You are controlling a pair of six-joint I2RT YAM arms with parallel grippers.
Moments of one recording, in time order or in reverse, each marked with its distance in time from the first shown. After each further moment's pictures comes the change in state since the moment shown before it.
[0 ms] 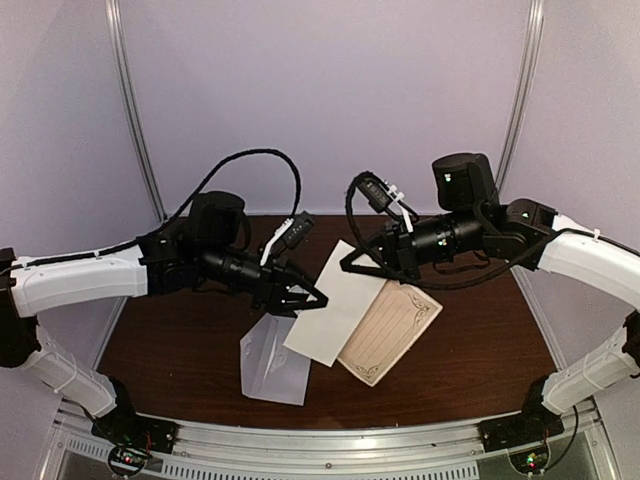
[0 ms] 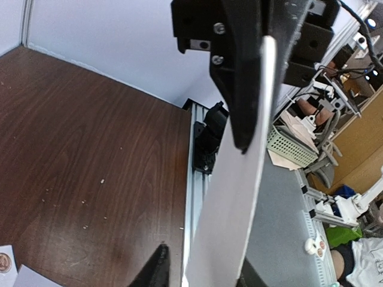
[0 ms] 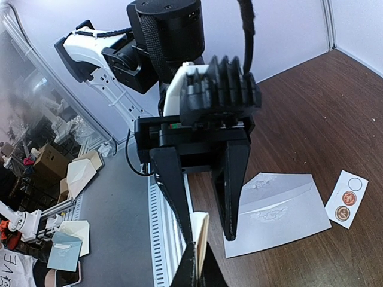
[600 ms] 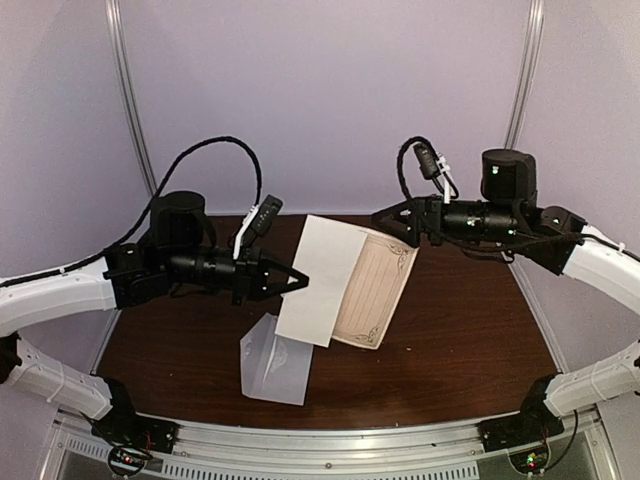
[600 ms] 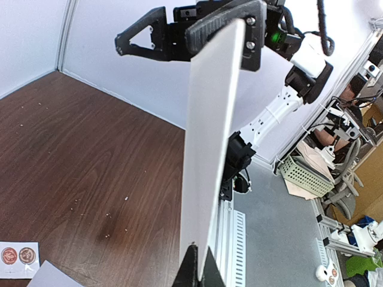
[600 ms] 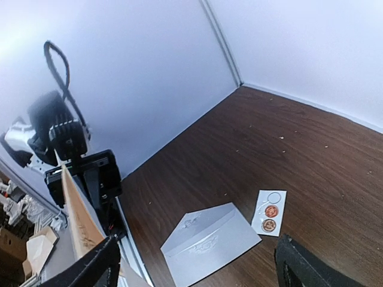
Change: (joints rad) left arm 0.002 -0.171 -0.105 0.083 -0.155 -0.066; right arm -0.141 -0.129 -0.106 0.127 0.248 0.141
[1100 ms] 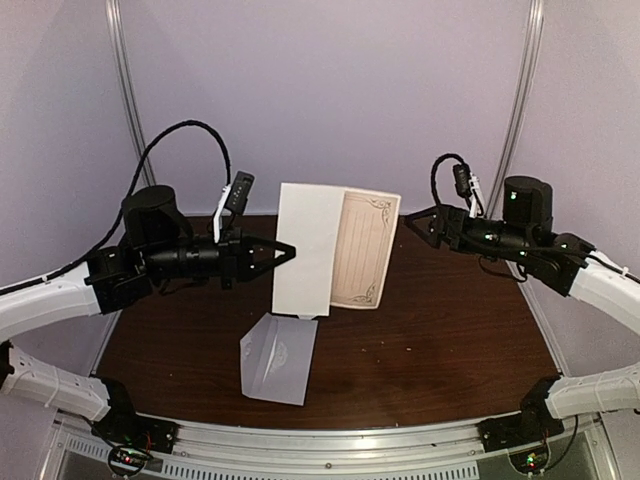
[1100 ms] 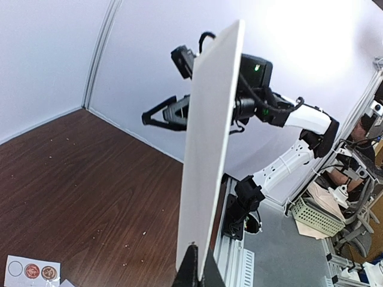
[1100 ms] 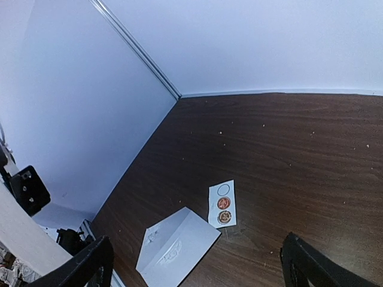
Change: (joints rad) left arm 0.011 -0.101 -0.034 0.099 -0.141 -0.079; right arm -0.189 -0.150 -0.231 0.105 0.115 0.172
